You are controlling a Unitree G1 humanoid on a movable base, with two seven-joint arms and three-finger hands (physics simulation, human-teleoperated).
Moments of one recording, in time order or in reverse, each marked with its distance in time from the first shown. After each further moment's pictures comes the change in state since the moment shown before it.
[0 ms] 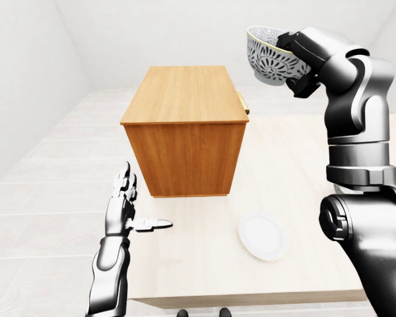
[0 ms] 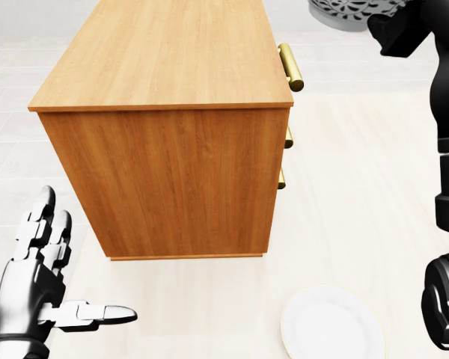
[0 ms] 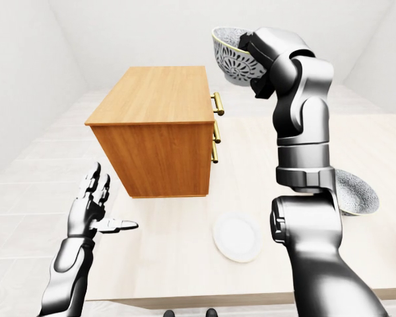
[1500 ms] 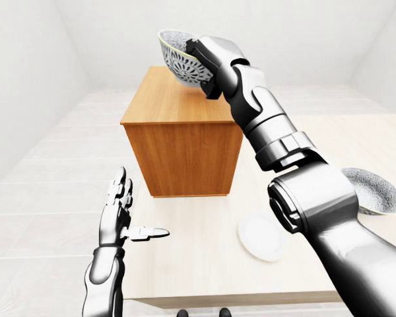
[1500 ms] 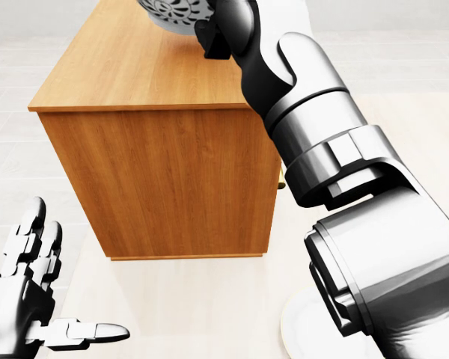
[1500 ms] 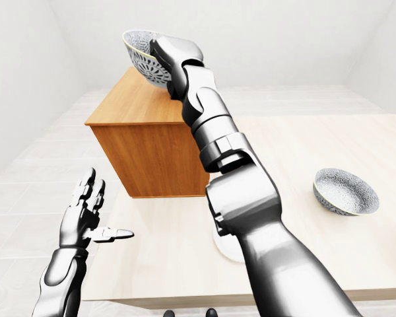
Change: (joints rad) left arm 0.089 -0.018 0.026 -0.084 0.020 0.000 -0.038; right arm -0.383 0.372 0.185 0.699 0.125 0.000 -0.475
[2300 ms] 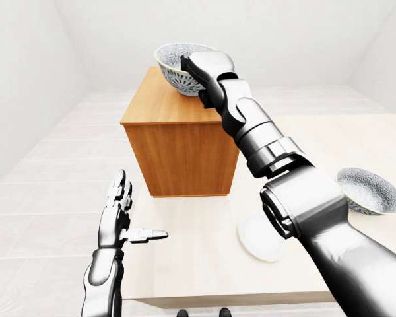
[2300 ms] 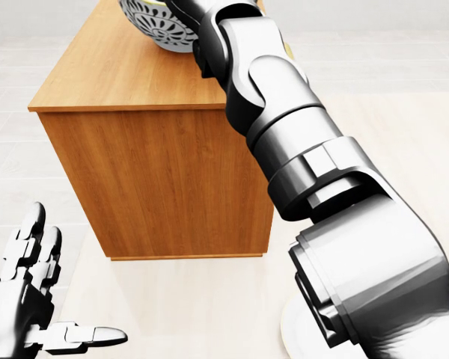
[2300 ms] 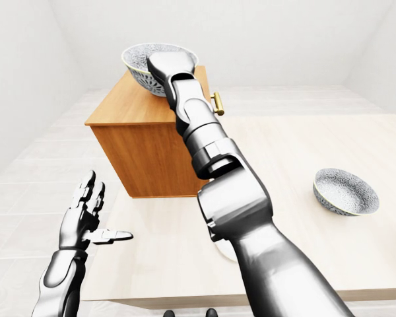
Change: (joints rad) left arm 0.006 0.001 0.012 0.019 -0.007 0.000 -0.013; right arm 0.009 0.053 0.033 0.076 -0.165 0.000 -0.076
